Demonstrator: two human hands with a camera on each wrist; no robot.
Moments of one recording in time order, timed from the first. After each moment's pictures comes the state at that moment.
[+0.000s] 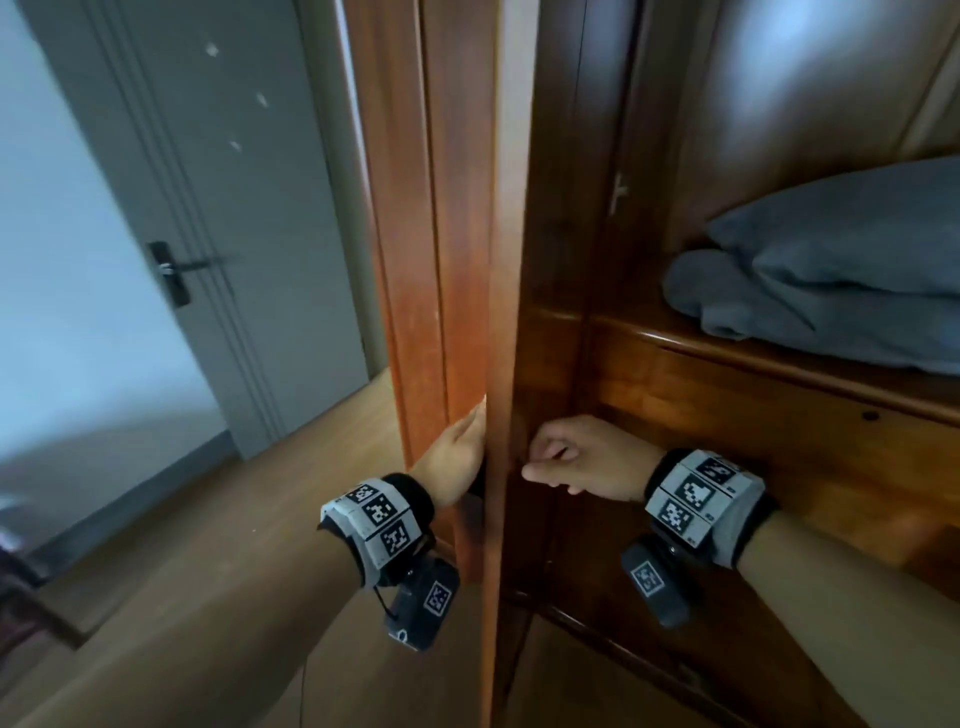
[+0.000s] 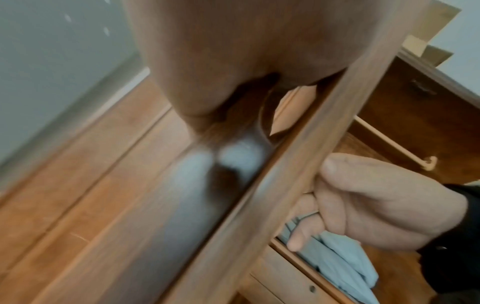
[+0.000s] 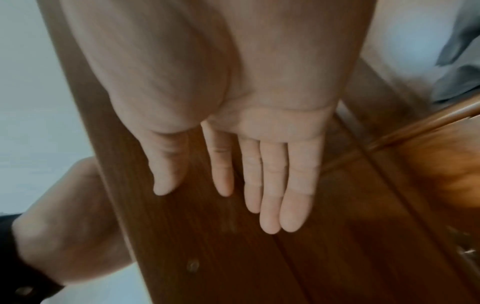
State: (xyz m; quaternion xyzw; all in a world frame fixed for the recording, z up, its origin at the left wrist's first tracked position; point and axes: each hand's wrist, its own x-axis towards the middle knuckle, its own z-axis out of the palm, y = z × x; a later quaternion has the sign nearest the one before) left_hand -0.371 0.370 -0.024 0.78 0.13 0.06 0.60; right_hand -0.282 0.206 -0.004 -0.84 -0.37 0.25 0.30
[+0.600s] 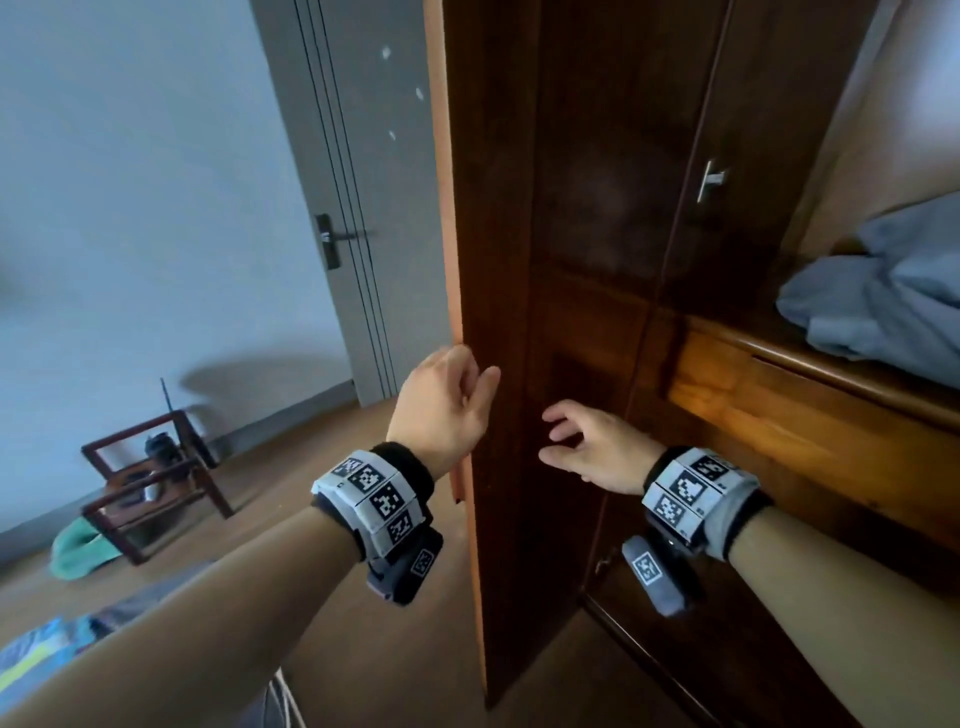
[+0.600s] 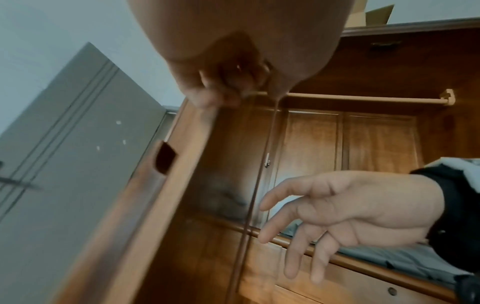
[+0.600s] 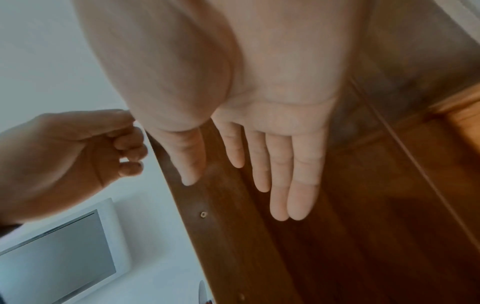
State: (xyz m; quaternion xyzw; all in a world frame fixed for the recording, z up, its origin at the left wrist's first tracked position) left_hand -0.421 0.323 -0.003 0.87 0.19 0.38 0.23; right_hand -0.263 0.180 -0.036 -0.81 -0.47 0.22 0.28
